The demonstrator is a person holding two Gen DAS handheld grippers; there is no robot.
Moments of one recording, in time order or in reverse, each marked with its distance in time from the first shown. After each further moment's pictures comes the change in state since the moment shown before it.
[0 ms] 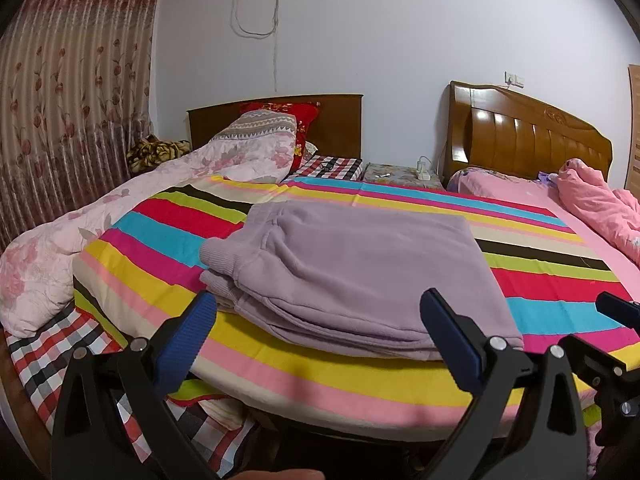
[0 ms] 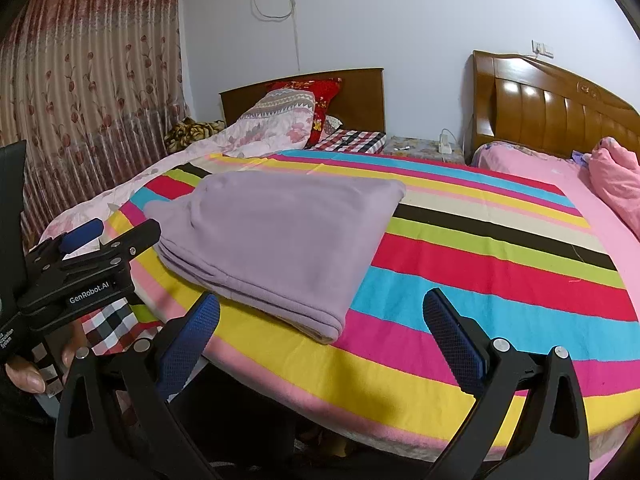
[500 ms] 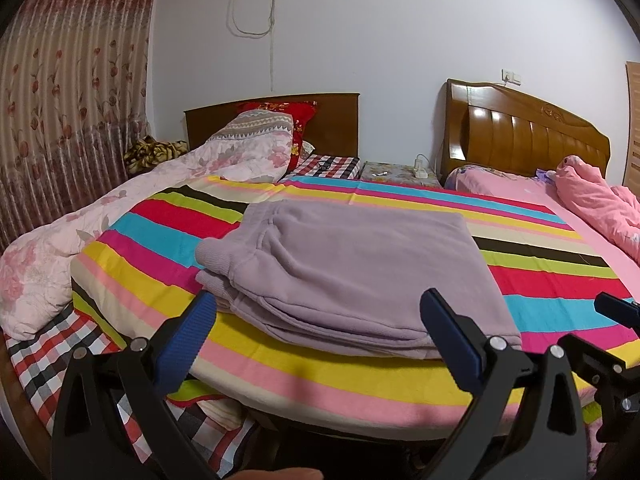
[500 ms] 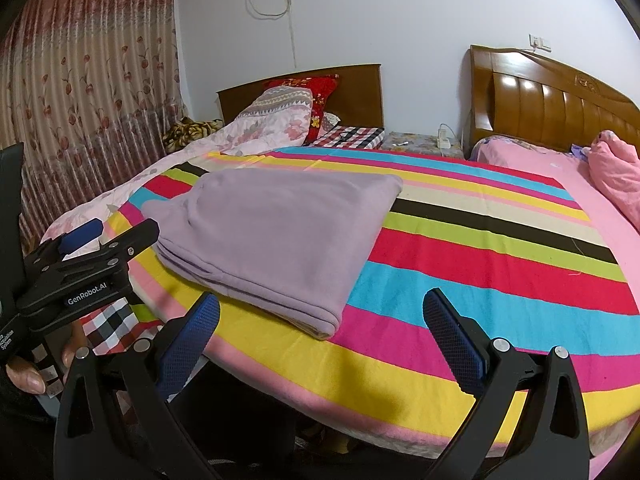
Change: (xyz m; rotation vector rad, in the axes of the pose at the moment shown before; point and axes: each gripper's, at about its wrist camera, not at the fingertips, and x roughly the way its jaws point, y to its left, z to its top) left arm 0.003 0.002 -0.002 0.010 0.000 -0.010; right arm 0.002 -0.002 -0.004 0.017 0.011 0.000
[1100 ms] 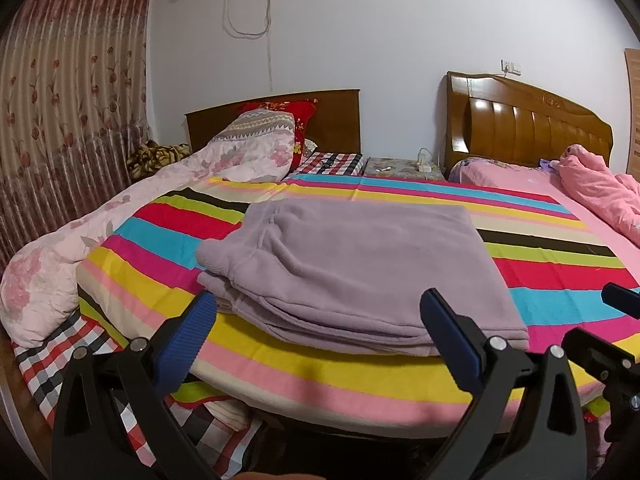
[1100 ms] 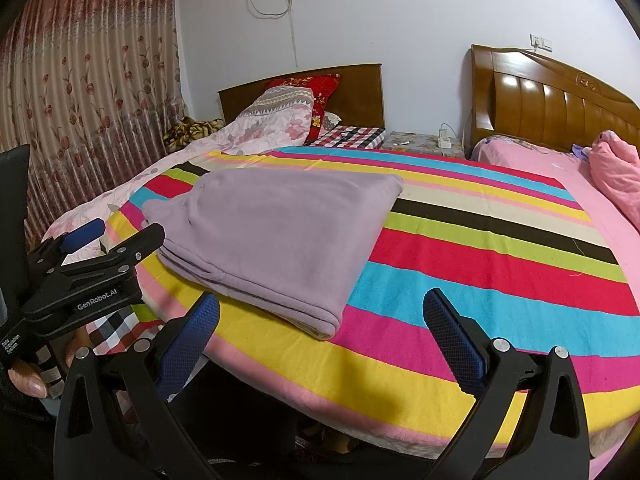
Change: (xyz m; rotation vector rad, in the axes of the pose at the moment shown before) left arm 0.004 -0.002 -0.002 0.036 0.012 0.019; right arm 0.000 0.001 0.000 0.000 0.000 0.001
